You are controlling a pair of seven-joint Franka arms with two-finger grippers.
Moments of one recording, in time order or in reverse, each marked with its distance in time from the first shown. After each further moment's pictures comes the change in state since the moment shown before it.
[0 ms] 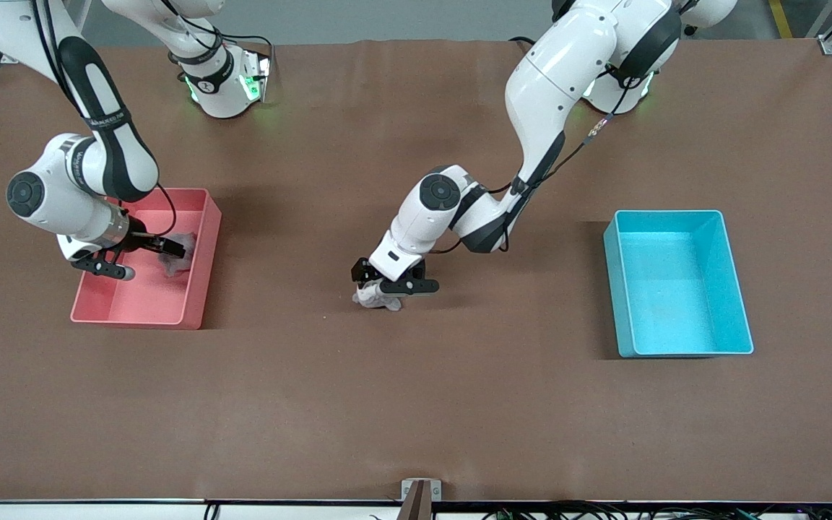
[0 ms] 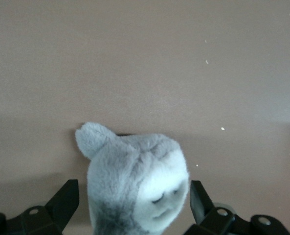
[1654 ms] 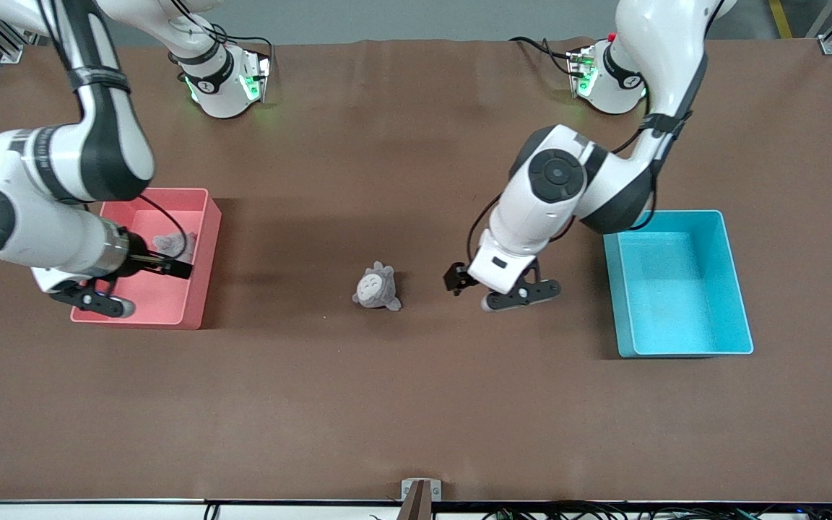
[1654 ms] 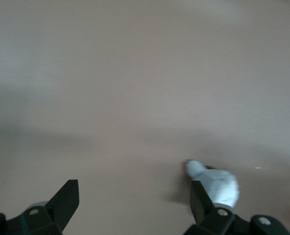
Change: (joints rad) left arm 0.224 -0.398 -0.005 -0.145 0.000 -0.418 0.050; right arm 0.190 0.008 -0.035 0.569 -0.072 -0.626 0.241
